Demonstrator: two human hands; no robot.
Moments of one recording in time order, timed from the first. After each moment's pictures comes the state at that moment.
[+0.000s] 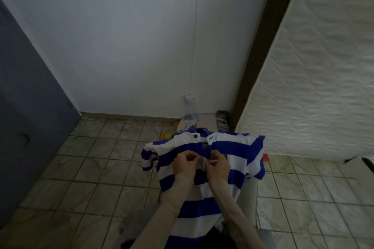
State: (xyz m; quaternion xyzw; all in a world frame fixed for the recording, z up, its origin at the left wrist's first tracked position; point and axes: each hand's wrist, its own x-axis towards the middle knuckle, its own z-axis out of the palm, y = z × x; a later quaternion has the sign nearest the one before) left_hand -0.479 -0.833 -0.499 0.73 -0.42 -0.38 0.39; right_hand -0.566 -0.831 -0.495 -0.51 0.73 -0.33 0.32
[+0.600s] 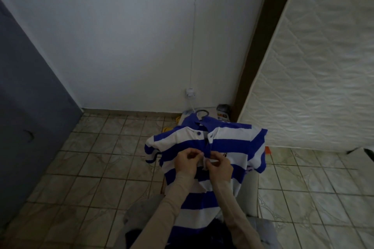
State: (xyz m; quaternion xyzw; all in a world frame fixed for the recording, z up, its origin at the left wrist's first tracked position) left_hand -0.478 -0.815 -0.499 0.68 -0.41 -0.43 0.42; right_hand -0.571 -0.807 -0.504 -0.47 0.70 -0.38 0.38
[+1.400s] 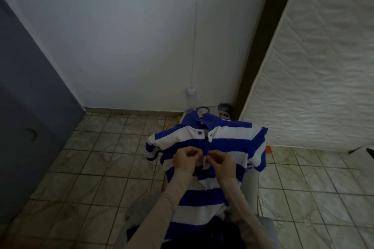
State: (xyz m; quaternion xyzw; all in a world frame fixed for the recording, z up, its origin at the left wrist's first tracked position) left_hand -0.473 -0.814 -0.495 0.69 -0.43 -0.42 0.41; right_hand -0.588 -0.811 -0.509 -0.57 0.65 -0.35 0.37
